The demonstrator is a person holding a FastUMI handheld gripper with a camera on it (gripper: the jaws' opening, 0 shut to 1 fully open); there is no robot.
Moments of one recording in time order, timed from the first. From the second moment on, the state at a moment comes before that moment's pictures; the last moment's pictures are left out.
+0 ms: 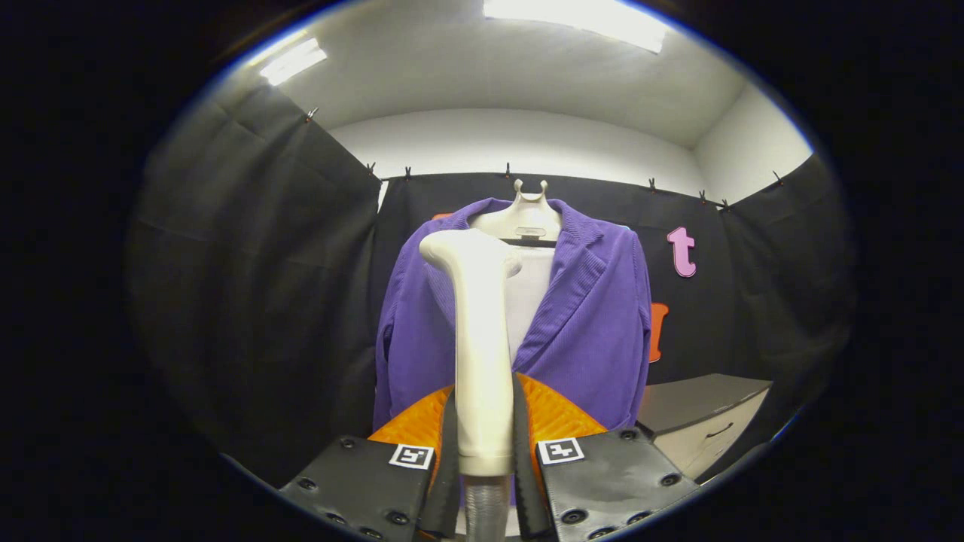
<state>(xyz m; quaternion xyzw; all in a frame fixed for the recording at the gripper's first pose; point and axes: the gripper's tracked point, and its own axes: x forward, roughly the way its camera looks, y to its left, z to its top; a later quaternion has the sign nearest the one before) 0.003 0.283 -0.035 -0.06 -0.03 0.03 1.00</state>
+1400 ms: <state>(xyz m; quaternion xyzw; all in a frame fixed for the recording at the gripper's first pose) 0.045 0.300 -0.110 -0.08 0.02 0.03 1.00</state>
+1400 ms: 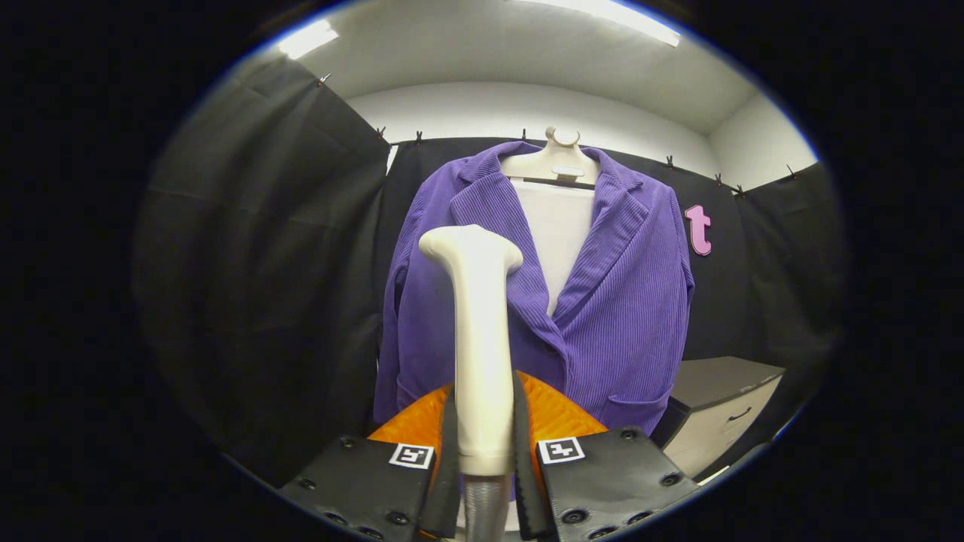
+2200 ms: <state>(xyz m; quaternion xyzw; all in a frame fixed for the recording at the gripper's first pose) 0.021 0.296 -0.184 -0.09 0.08 0.03 0.99</state>
